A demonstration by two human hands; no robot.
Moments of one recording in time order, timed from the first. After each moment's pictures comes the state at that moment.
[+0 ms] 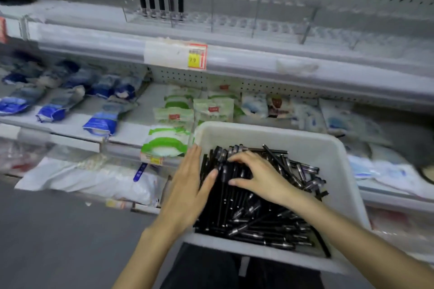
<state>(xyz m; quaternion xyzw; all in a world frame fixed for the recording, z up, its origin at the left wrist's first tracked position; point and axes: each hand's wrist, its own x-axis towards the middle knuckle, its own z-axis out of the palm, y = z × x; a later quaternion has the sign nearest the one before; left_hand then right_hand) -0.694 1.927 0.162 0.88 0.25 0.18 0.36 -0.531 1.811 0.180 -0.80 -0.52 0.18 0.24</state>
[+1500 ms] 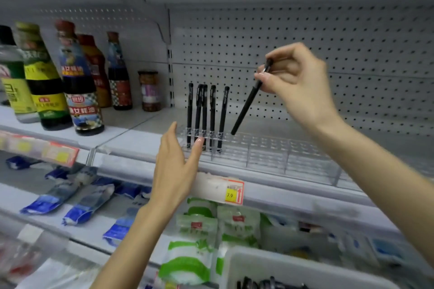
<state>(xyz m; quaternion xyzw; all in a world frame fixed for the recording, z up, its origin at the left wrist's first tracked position) -0.624 2.083 0.357 0.79 0.28 0.45 0.29 -0.491 1.940 0.495 -0.58 -0.50 -0.07 0.63</state>
